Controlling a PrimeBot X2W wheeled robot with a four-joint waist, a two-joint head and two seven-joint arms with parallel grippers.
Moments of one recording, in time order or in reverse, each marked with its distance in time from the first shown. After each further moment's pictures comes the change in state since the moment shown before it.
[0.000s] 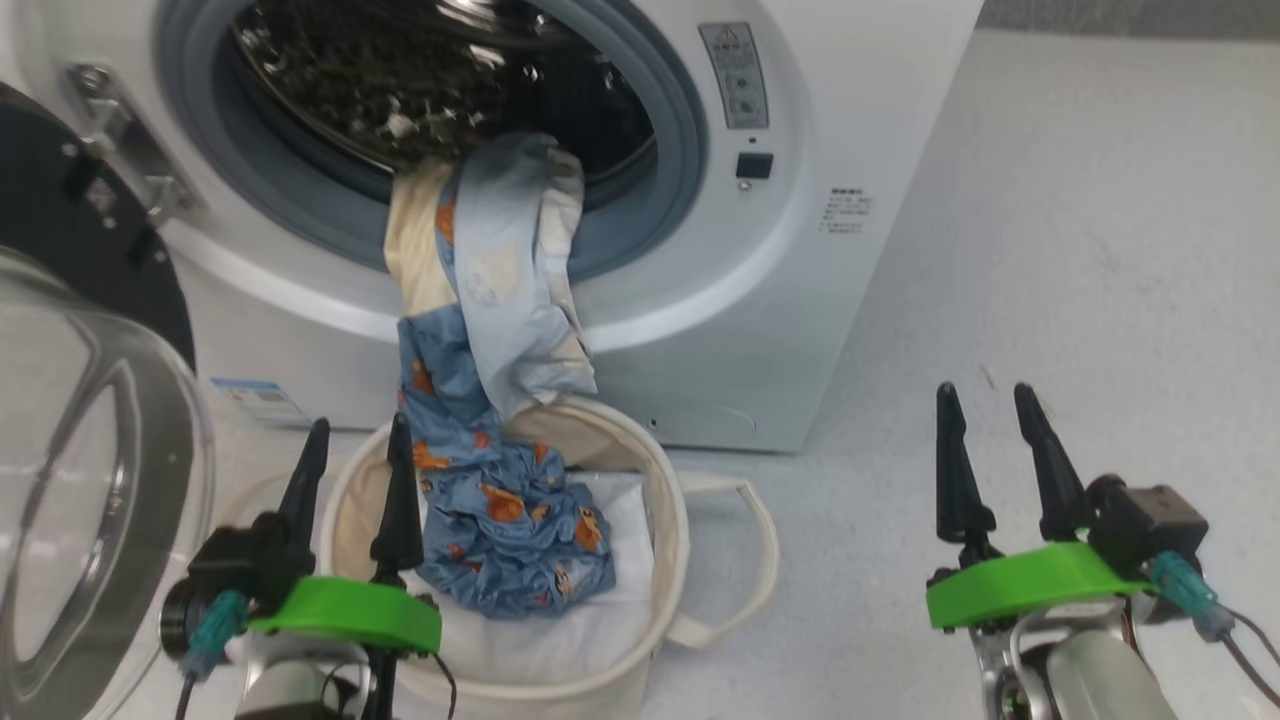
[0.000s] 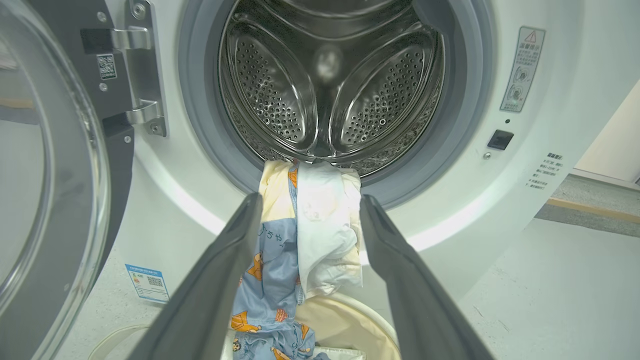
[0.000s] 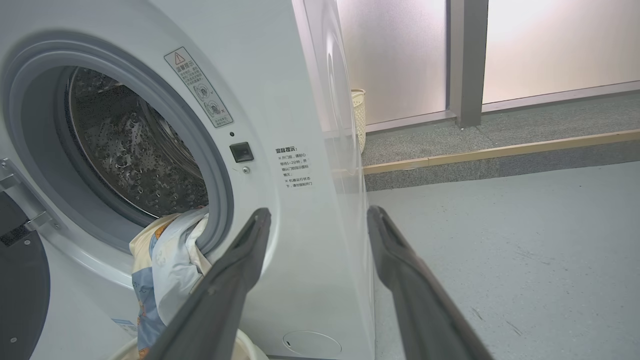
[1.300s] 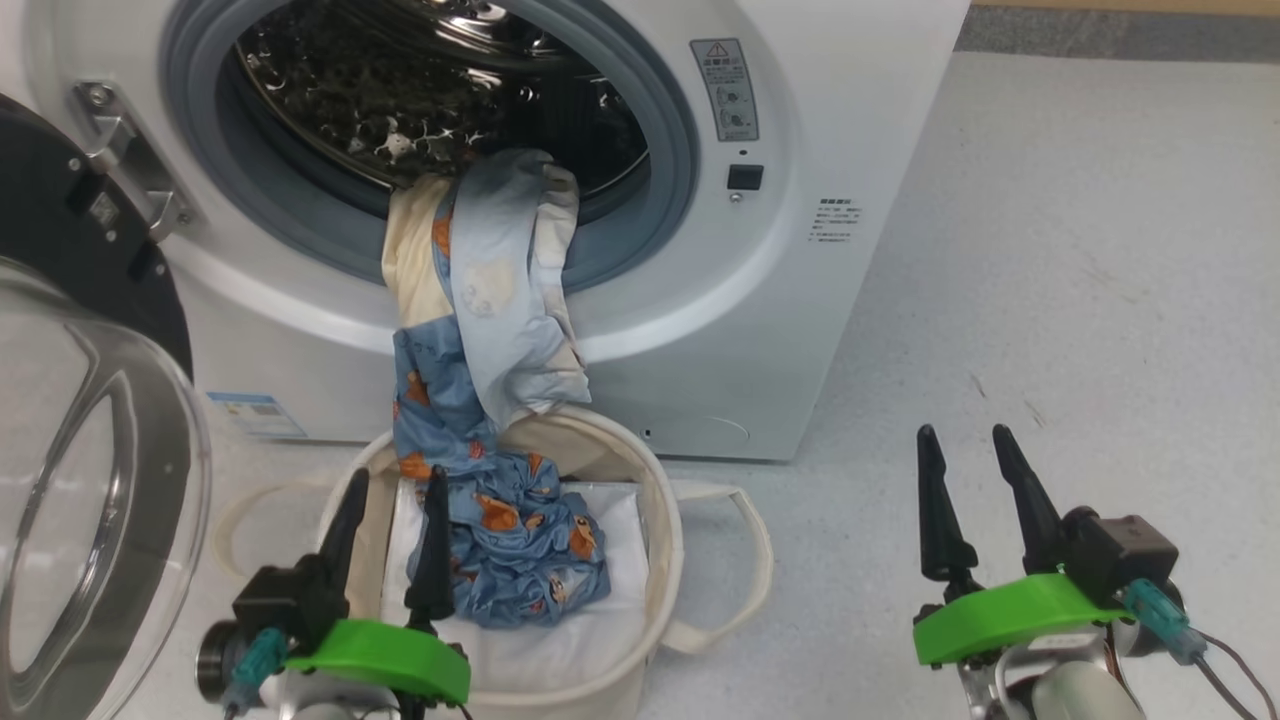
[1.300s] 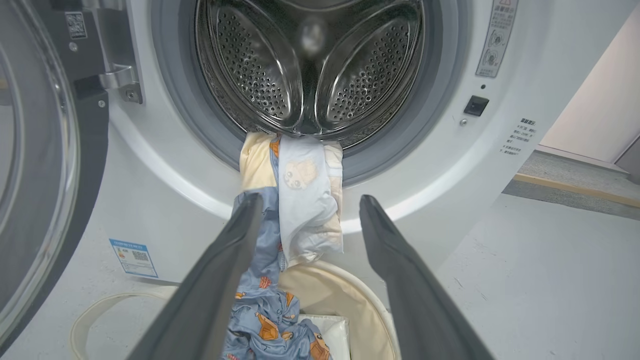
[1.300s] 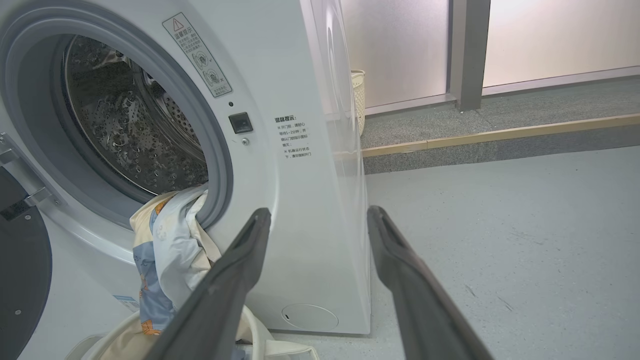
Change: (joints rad) left arm 0.069 0.002 -0.067 -0.009 -0.019 -0.012 0.000; right arm 0.041 0.000 0.022 0.032 -0.007 0.000 0.000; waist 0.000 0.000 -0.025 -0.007
